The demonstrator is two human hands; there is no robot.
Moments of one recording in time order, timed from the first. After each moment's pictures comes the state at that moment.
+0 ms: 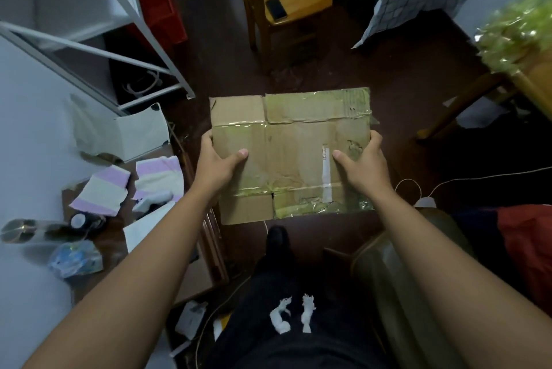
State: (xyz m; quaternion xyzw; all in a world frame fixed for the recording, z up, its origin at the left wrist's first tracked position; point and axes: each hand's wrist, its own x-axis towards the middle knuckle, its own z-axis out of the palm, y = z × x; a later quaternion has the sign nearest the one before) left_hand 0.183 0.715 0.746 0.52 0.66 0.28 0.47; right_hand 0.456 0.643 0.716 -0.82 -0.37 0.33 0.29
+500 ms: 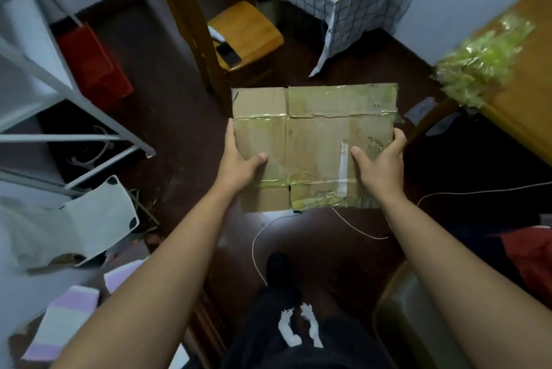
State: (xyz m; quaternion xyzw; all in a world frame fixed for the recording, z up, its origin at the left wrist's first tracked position) left_hand 0.286 0.957 0.723 0.63 0.53 0.21 0.52; right_hand 0.518 0.808 0.728 -0.87 -0.23 0.20 0.38
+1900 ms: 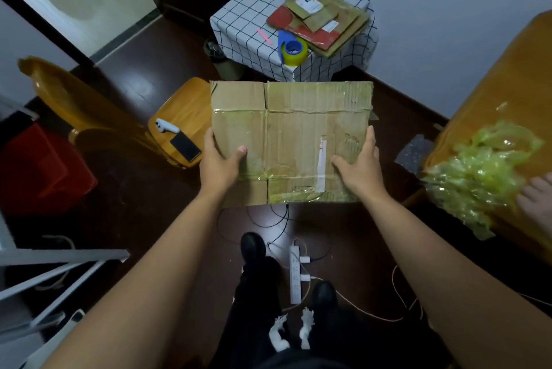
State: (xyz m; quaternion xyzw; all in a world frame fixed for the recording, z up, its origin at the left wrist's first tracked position) left_hand 0.624 1.285 0.741 0.68 0.54 0.24 0.43; right_hand 0.824 1.111 0.722 -0.86 -0.18 0.28 0.39
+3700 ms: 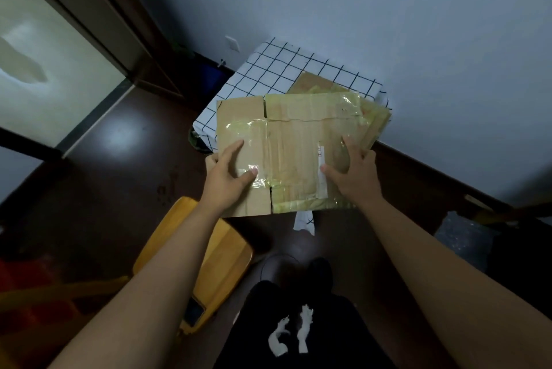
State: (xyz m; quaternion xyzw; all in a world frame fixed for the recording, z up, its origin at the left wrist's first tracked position) left_hand 0.956 1.760 0.738 0.79 0.43 0.10 0.42; right_hand 1.154 1.569 0.684 -0.89 -0.21 0.23 0.34
